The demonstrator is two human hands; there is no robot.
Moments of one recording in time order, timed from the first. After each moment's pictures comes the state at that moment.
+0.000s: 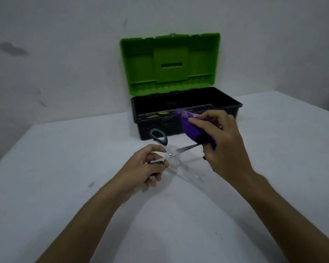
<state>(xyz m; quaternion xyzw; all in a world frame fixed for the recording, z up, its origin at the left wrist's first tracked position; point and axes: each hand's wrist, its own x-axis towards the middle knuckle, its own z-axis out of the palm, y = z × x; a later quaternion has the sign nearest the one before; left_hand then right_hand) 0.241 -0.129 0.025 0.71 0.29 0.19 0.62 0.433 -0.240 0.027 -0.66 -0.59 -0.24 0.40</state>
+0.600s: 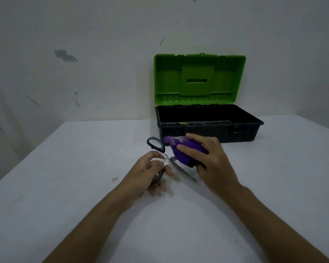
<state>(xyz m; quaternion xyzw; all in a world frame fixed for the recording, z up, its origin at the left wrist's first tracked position) 0.201 -0.125 0.009 0.68 0.30 0.27 0.62 0.402 -0.201 -0.007 -0.56 -0.70 -0.27 0.36</state>
